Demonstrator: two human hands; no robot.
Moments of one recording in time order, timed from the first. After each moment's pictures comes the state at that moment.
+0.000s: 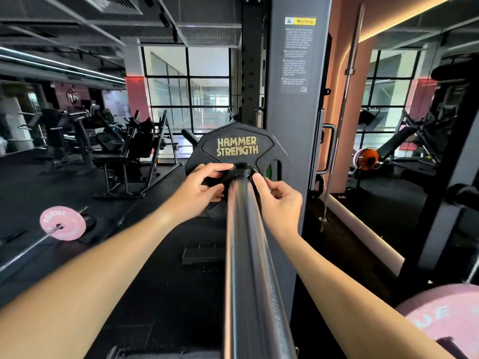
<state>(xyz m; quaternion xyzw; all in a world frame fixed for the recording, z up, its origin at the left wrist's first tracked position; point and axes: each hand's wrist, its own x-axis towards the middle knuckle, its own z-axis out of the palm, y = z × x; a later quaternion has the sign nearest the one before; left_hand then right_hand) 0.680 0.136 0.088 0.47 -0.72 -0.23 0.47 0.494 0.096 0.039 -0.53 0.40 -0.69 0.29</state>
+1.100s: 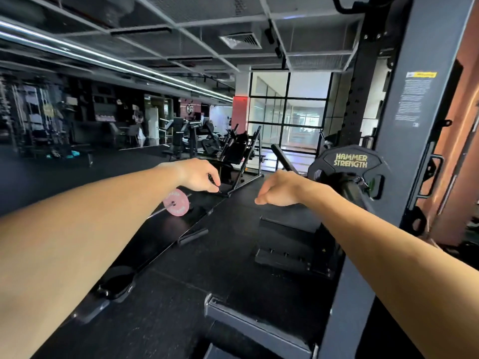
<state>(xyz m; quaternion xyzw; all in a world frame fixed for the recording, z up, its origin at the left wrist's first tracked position) 0.870 0.418 0.165 0.78 -0.62 -0.02 0.08 0.644 0.337 0.166 -0.92 0.38 -0.05 0.08</state>
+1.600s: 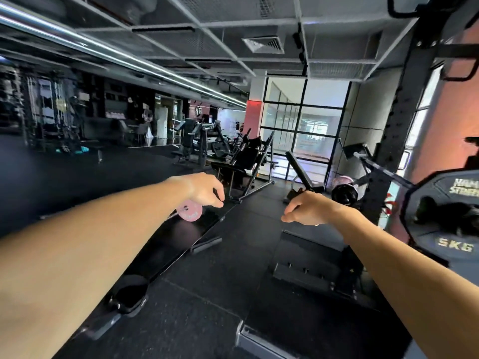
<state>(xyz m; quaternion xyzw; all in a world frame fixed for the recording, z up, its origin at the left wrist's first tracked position) 1.120 0.402 0.122 0.79 -0.61 -0.04 0.07 0.857 0.285 0.119 -0.90 0.42 -0.06 0.10</state>
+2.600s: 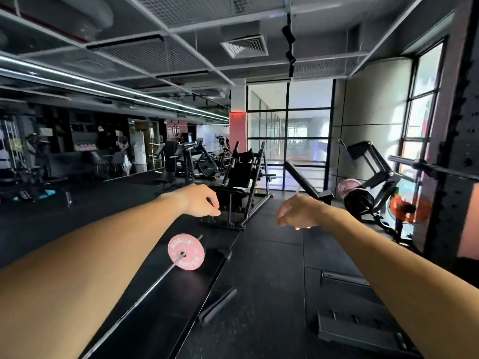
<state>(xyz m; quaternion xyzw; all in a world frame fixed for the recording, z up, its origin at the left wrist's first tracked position) 1.580 0.002 0.160 0.76 -0.64 -0.02 0.10 1.315 -0.086 0.145 -0.87 0.45 -0.11 0.14</state>
